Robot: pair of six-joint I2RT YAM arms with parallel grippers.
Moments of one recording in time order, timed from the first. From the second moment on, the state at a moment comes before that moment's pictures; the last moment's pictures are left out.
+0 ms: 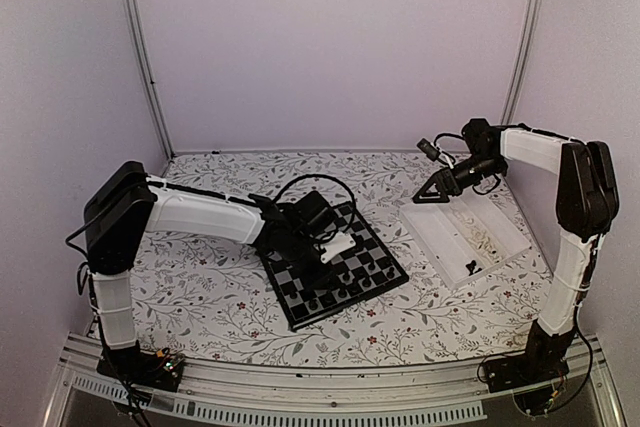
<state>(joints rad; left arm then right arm) -0.97 1.98 1.31 -0.45 0.18 0.14 0.17 1.95 1.54 -0.87 -0.90 -0.55</state>
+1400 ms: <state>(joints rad) -0.96 1.74 1.39 -0.28 0.03 0.23 0.17 1.67 1.25 -0.97 -0.28 -1.14</state>
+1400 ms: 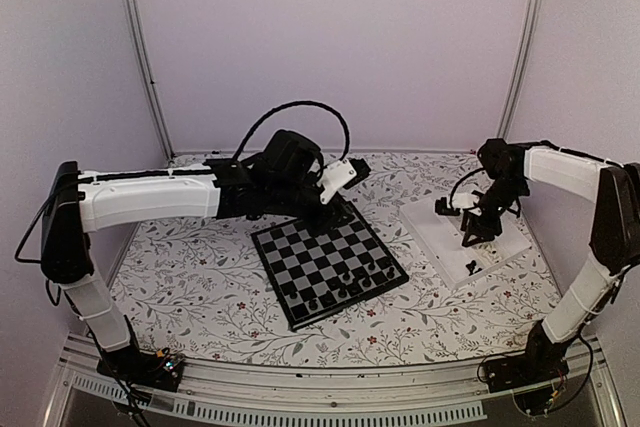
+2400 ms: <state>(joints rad) -0.96 1.74 1.36 -0.27 0.01 0.24 0.30 1.68 0.98 -0.77 0.11 -1.42</state>
